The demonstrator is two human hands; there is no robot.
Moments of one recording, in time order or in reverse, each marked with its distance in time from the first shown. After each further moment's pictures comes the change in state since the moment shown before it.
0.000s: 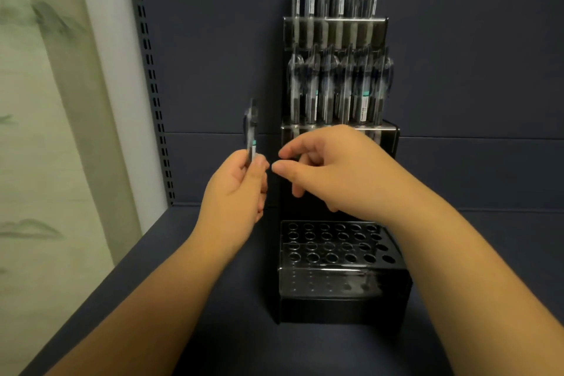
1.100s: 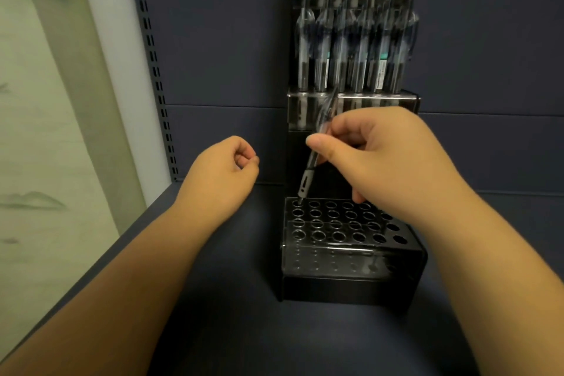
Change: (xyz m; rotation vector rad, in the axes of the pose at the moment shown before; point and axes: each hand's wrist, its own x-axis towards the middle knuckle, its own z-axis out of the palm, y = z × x) left_hand 0.021 -0.034 -0.029 0.679 0.031 0.006; right_hand -0.024 0.019 0.004 0.010 0.231 0.047
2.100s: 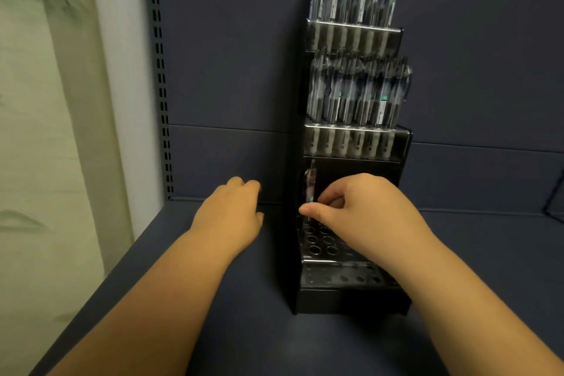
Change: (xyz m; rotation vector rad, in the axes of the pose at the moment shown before) left_hand -0.004 -0.016 0.001 0.524 -0.260 0.147; right_hand -0.011 -0.011 0.032 -0.422 -0.140 0.244
